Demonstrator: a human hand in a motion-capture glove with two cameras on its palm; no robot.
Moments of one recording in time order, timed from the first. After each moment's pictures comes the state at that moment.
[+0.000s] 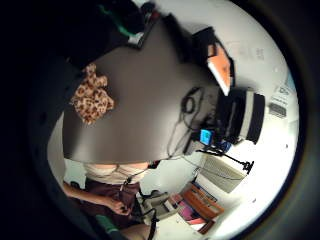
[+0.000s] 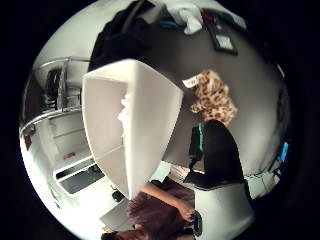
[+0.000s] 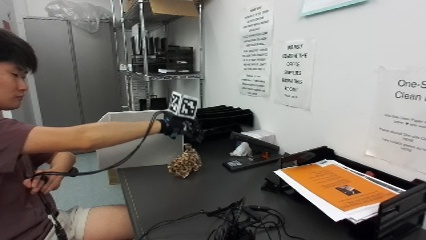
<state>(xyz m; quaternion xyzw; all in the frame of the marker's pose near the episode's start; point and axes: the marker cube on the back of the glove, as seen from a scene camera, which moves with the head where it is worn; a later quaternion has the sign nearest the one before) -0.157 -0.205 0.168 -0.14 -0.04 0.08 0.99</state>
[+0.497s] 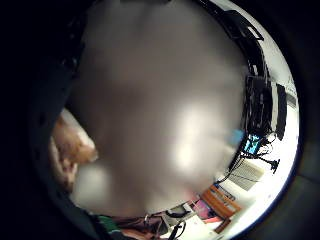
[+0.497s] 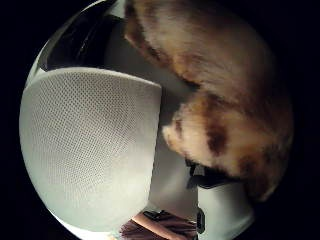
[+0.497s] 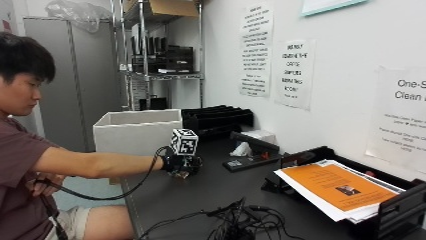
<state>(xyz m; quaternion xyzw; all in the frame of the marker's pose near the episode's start) -0.179 -0.201 0.334 -0.11 -0.11 0.04 0.99</state>
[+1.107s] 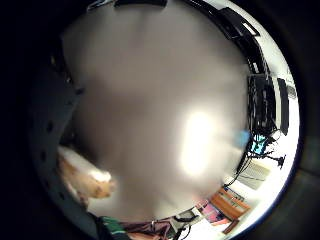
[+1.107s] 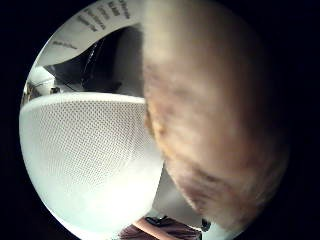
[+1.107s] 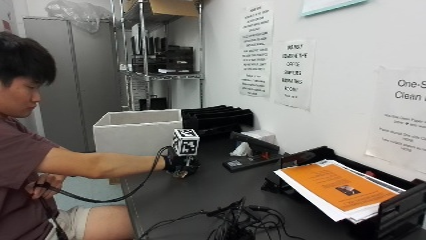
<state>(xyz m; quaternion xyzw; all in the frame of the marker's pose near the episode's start) -0.178 -0.213 0.333 -0.07 -0.14 0.05 0.99</state>
